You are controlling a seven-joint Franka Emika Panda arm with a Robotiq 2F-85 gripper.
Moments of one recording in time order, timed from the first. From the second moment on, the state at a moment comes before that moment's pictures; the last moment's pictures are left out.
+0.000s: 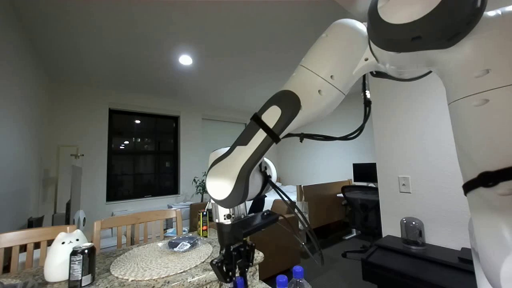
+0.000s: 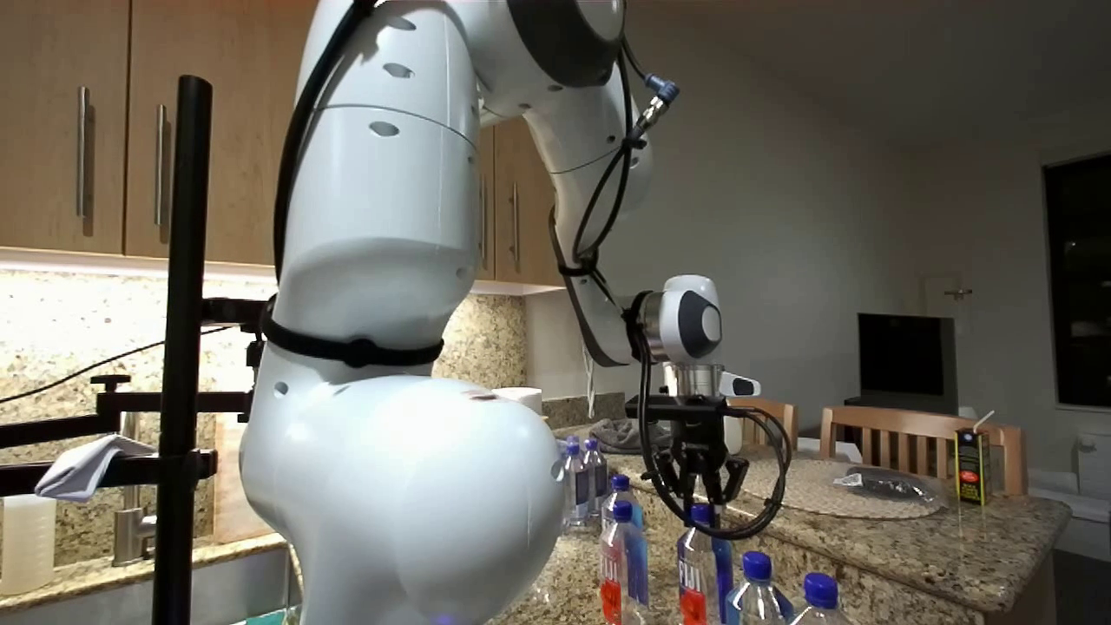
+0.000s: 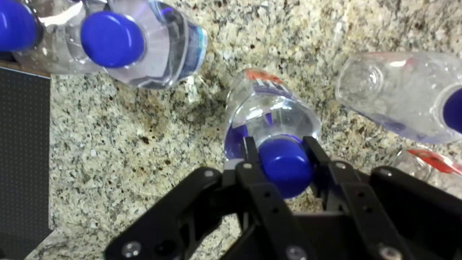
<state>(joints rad) 0.17 0.03 0.08 -2.34 -0.08 2.31 0.15</state>
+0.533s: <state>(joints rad) 0.12 -0.02 0.06 -2.46 0.03 2.35 -0.06</state>
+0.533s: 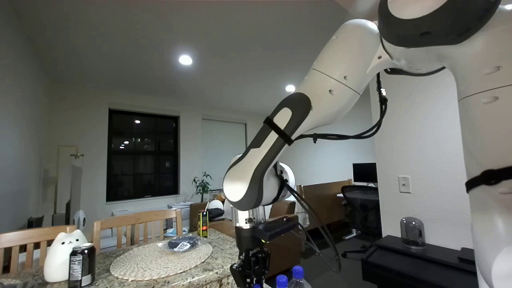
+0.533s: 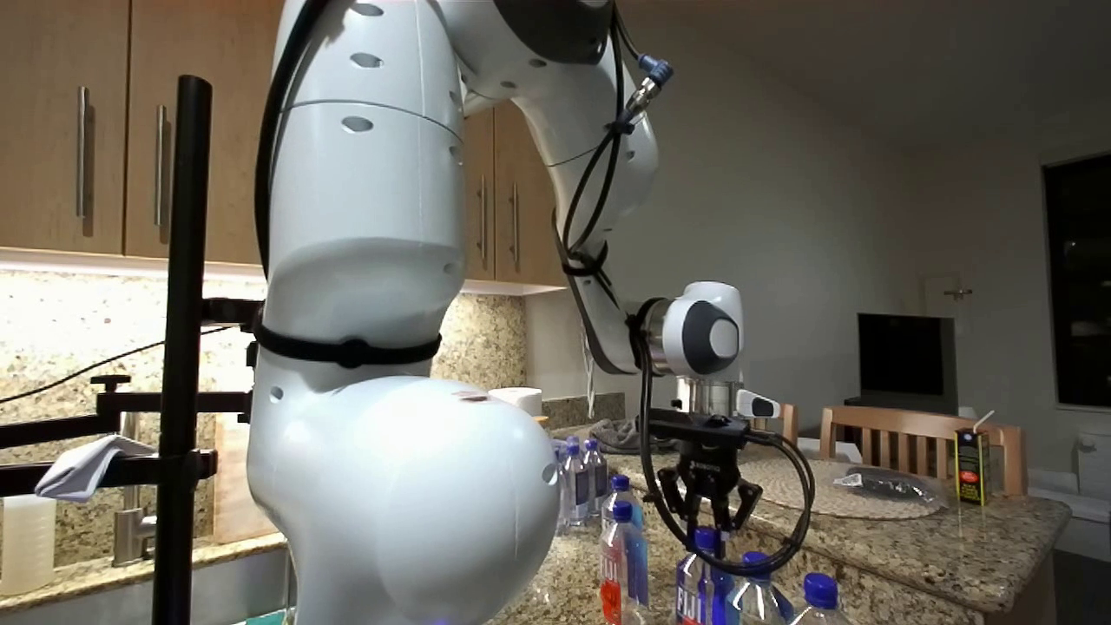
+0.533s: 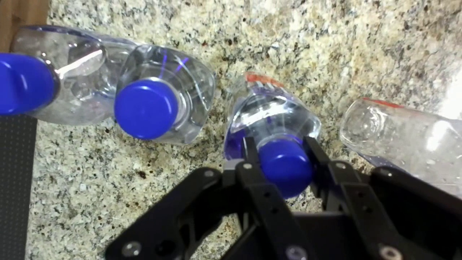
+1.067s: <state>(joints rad) 0.11 -0.02 0.06 -2.46 0.03 2.35 -0.14</state>
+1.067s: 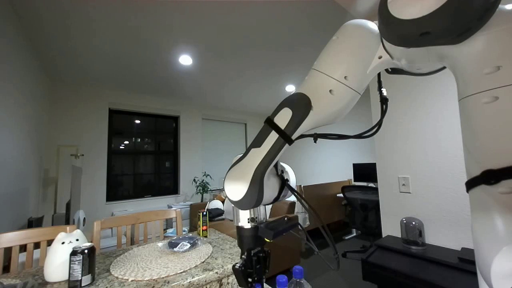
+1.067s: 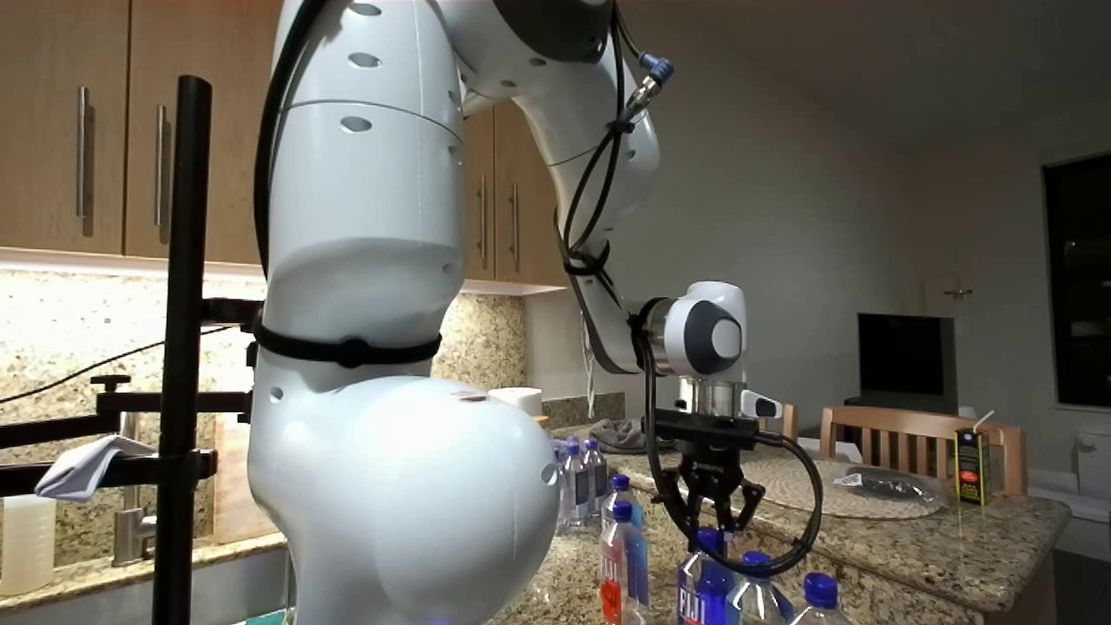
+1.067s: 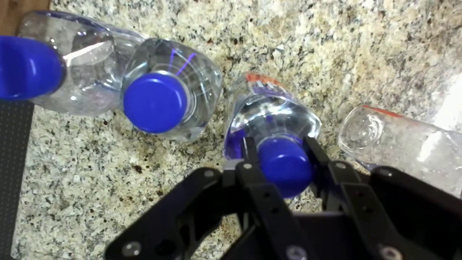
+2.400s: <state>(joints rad) 0.11 -0.06 0.04 -2.50 0.03 2.37 -0.17</state>
